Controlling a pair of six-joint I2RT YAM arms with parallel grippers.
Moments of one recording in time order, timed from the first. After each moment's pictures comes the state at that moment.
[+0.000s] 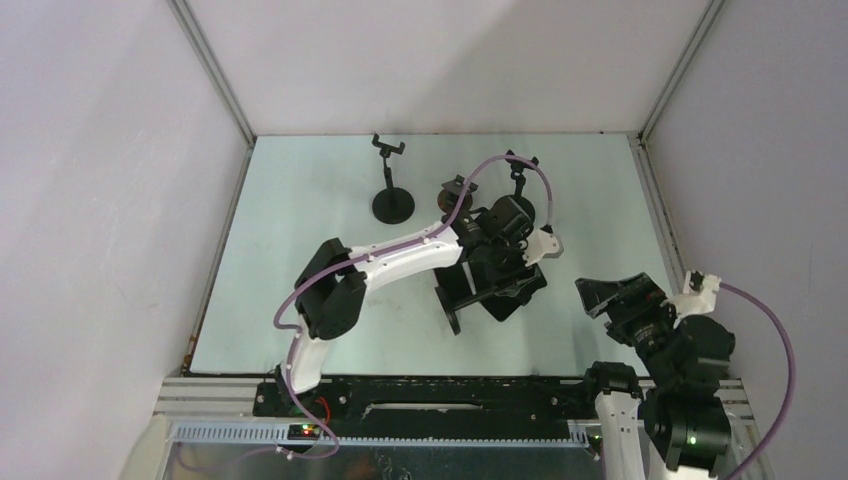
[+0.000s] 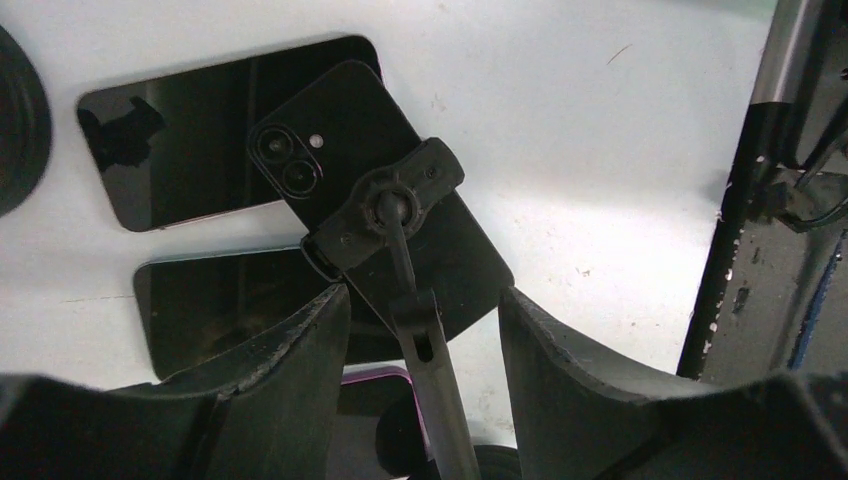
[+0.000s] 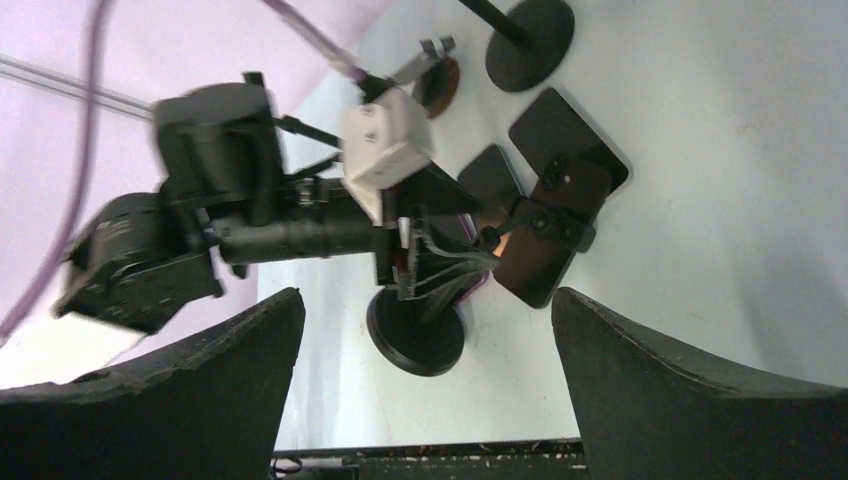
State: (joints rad) left arm -1.02 2.03 1.73 -0.63 0.32 0.31; right arm -0.15 0.25 0.93 -1.03 -0.32 0.78
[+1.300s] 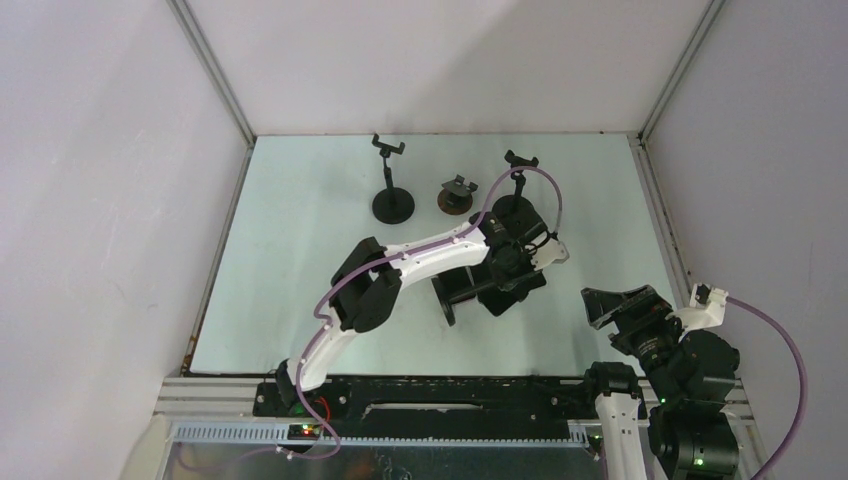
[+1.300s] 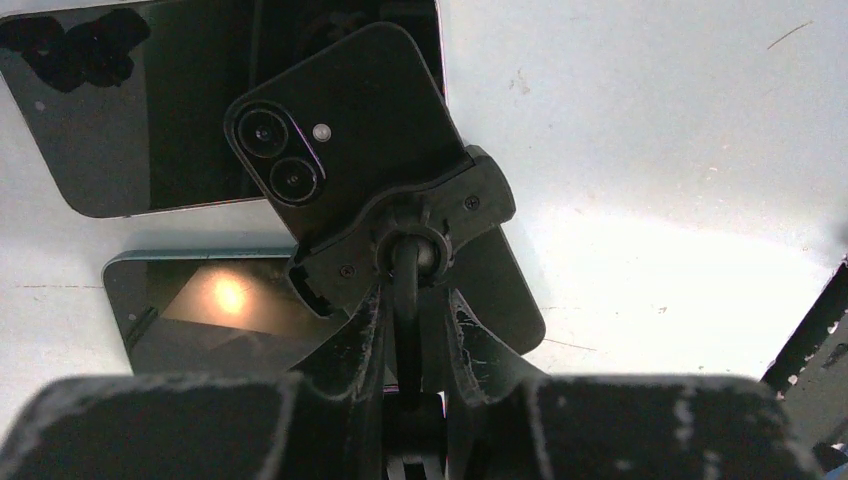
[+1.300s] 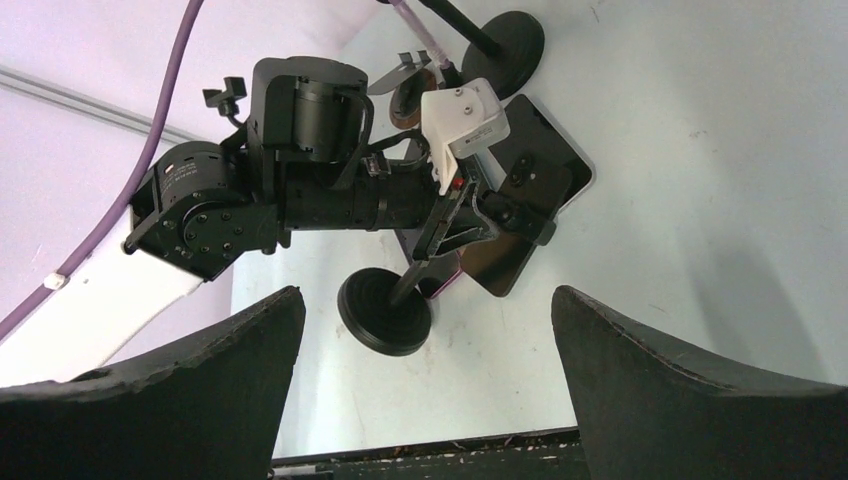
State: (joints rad) left arm -1.03 2.27 1.97 -0.82 0.17 0.26; right arm -0.11 0.18 0.99 -1.11 -0.22 0.75
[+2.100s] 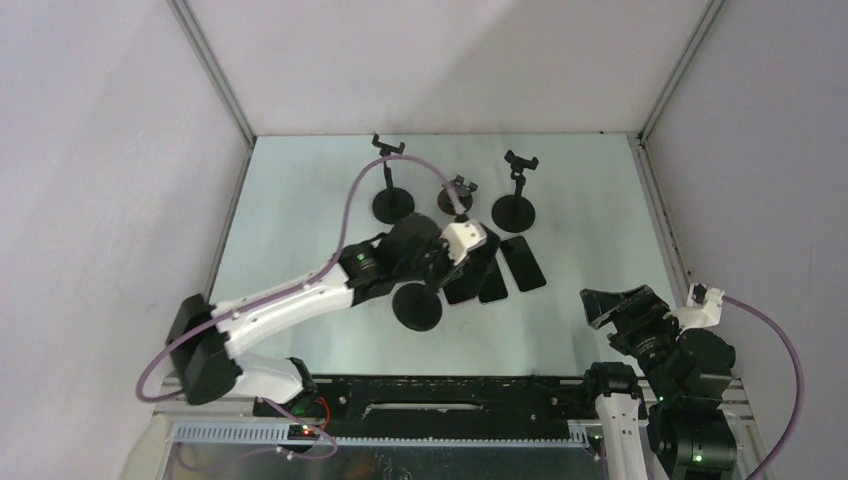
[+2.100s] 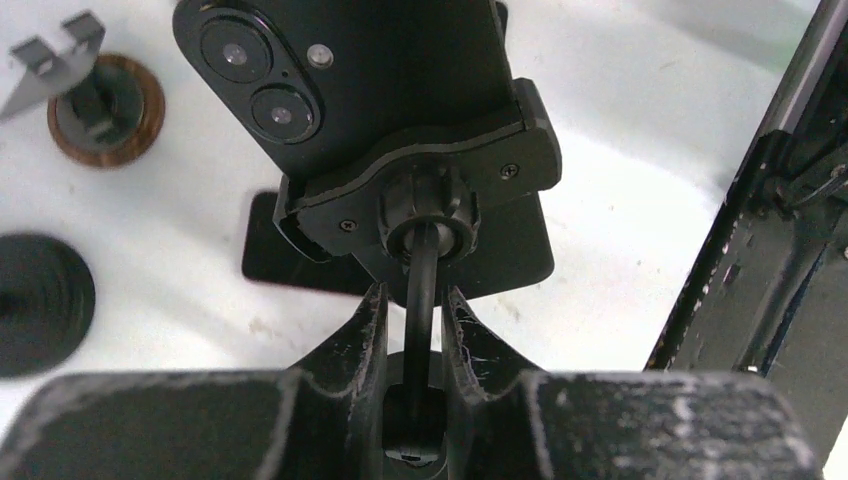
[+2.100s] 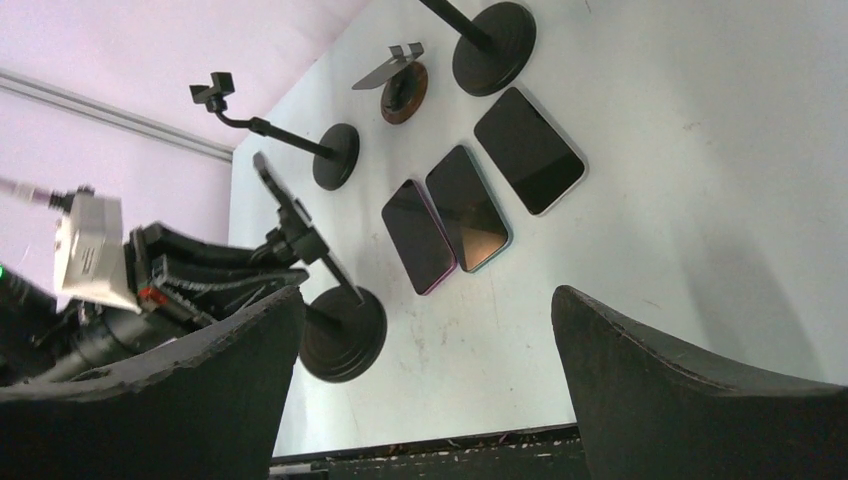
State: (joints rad) left arm -0.97 1.40 1.14 -0.36 0.10 0.12; right arm -0.10 0.17 0.96 -1.10 -0.21 0.75
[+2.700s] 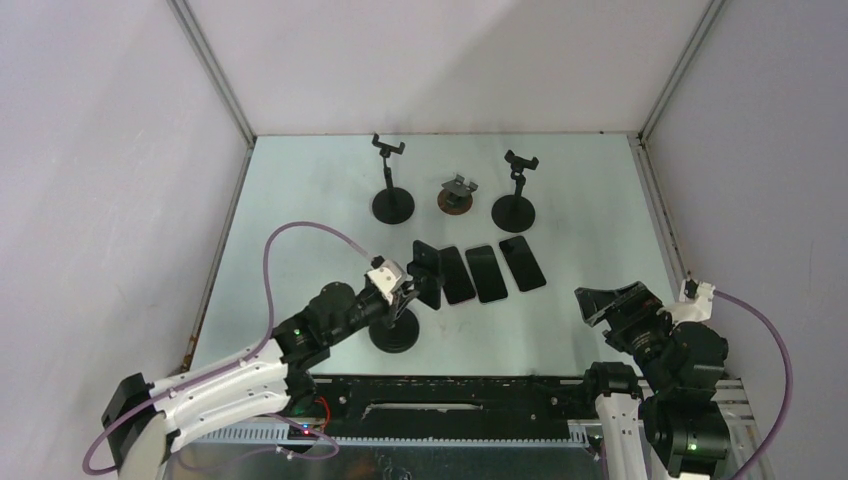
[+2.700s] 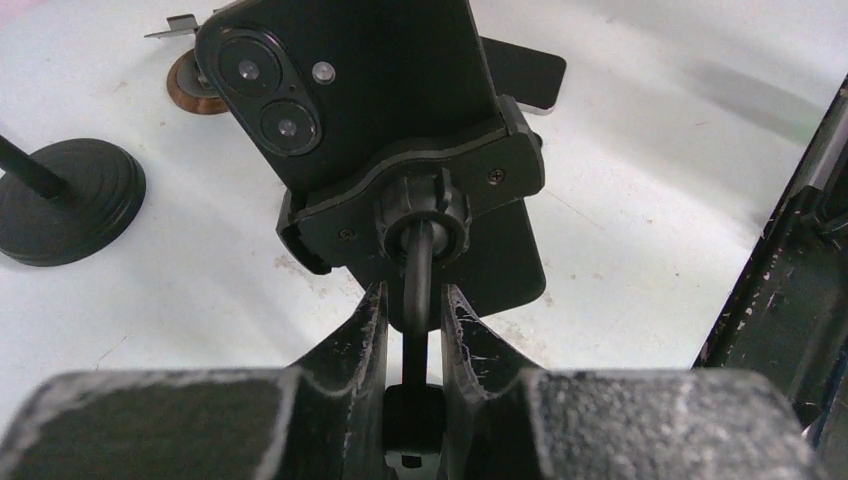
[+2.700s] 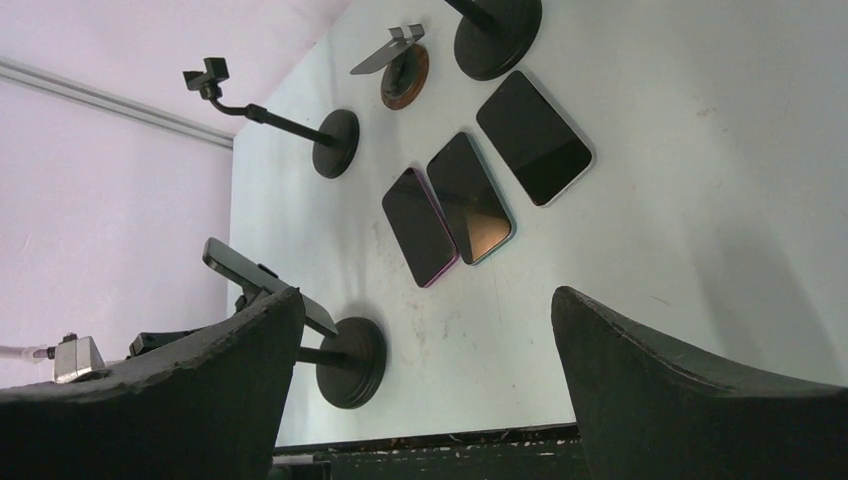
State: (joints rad) left arm -0.93 0.74 0.35 0.17 -0.04 0.00; right arm -0.10 0.17 0.90 -1.08 -0.24 0.76
